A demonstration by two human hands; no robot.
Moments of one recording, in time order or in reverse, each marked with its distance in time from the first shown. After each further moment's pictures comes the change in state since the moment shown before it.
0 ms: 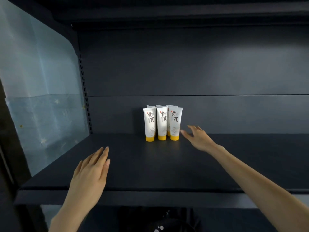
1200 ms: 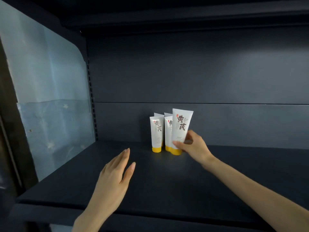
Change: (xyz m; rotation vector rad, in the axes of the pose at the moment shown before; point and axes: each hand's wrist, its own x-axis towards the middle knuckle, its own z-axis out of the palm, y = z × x) left_hand 0.033 0.035 0.025 -0.243 -0.008 0.066; right_hand 0.012 -0.034 0.020 0.706 0.024 -0.157
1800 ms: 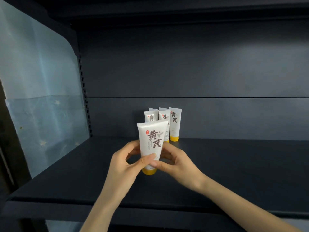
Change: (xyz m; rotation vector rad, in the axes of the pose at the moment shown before) left_hand 0.002 0.049 -0.003 -0.829 0.077 0.093; right_hand -0.083 -0.035 0.033 0.157 -0.347 -0.250
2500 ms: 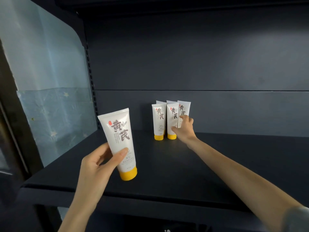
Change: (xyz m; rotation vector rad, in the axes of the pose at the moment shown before) left_hand -0.024 -0.006 -0.050 -0.044 0.223 -0.059; right_hand 0.109 0.074 -0.040 -0.319 0.467 0.384
